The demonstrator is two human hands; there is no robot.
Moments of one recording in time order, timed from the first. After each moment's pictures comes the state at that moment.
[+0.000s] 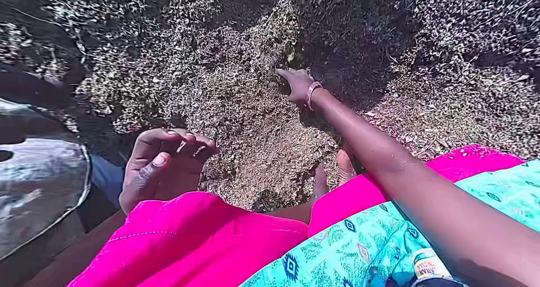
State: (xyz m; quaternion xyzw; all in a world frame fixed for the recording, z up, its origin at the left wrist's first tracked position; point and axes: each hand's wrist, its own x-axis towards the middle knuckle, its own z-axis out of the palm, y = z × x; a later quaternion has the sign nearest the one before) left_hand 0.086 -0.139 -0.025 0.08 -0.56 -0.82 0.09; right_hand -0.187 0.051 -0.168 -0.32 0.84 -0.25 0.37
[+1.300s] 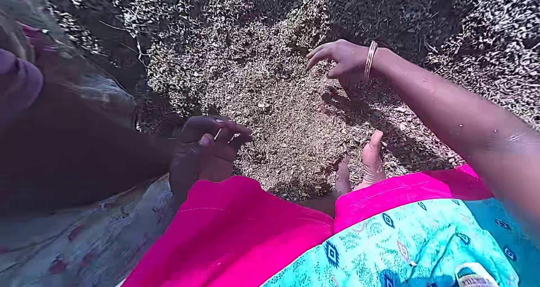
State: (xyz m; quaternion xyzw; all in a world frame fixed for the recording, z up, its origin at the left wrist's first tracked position) left_hand 0.078 -0.130 -0.001 0.04 -0.59 -0.80 0.06; right_hand -0.239 0.082 -0.128 -0.55 0.70 -0.31 0.33
